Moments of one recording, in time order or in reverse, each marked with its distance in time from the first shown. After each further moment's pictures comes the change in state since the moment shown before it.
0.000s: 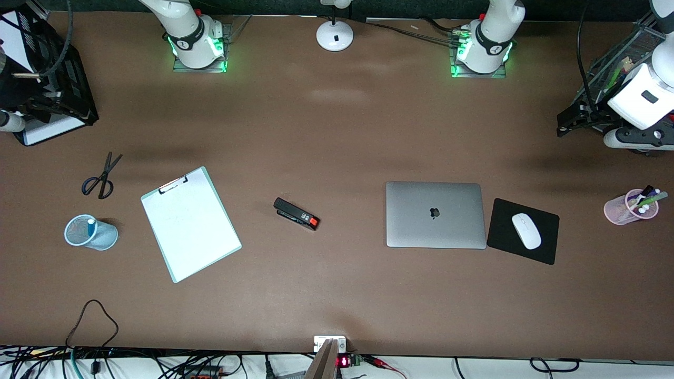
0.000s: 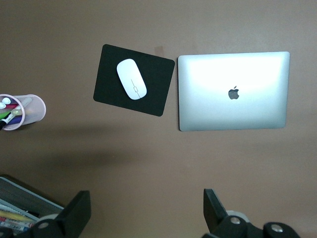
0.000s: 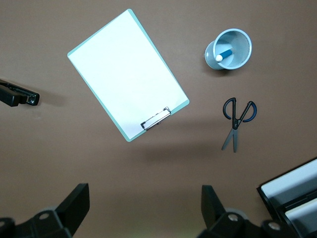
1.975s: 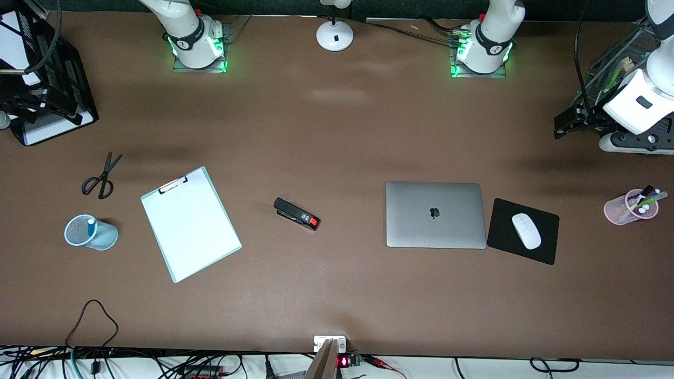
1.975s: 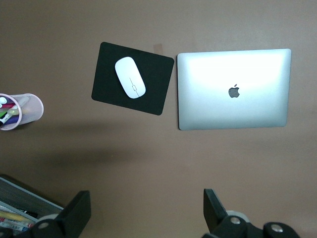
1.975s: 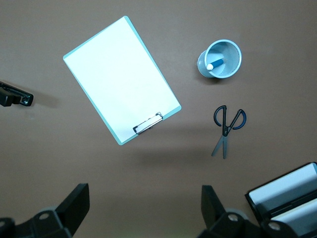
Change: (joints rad) left arm -0.001 0.014 -0.003 0.000 0.000 0.000 0.000; right arm 0.002 0.000 -0.017 0.018 -0.023 0.005 -0.054
